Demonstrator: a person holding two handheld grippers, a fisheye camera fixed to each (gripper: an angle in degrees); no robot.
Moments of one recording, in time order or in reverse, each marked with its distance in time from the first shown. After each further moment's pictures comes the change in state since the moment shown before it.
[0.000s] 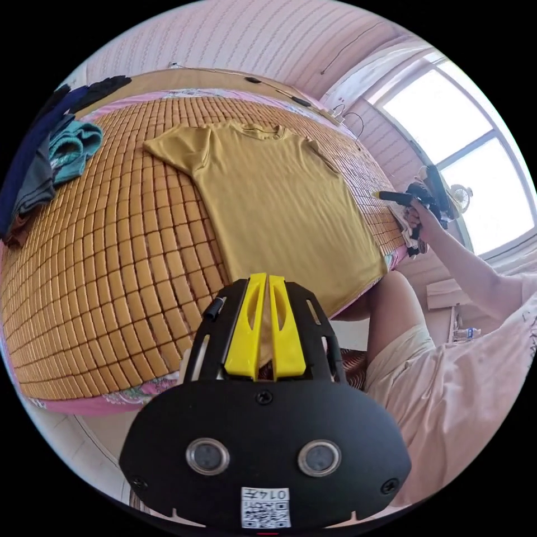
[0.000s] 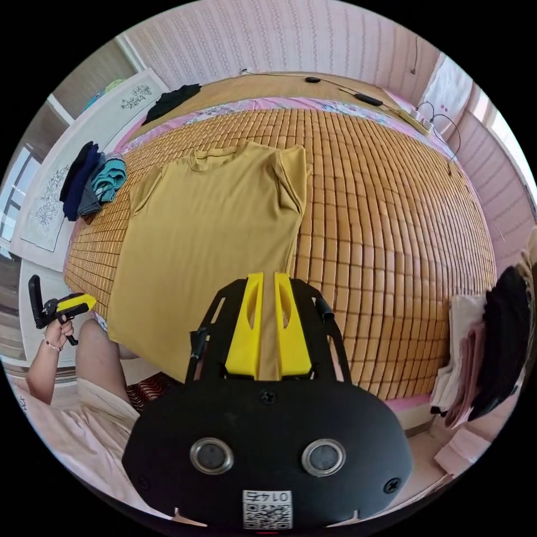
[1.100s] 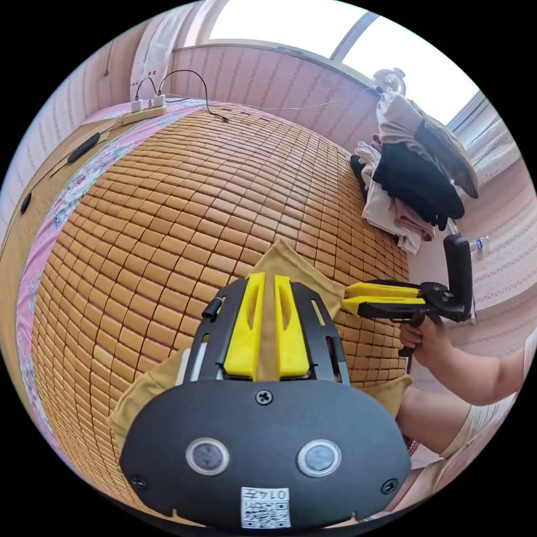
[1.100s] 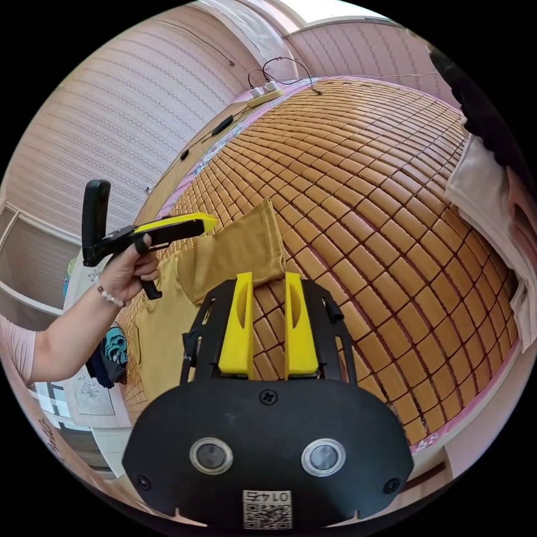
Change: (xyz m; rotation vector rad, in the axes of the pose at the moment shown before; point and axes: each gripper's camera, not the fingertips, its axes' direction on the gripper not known) left arm 0.229 -0.334 0.363 -0.253 0.110 0.780; right arm 0.120 0.098 -0.021 0.272 -0.196 0.730
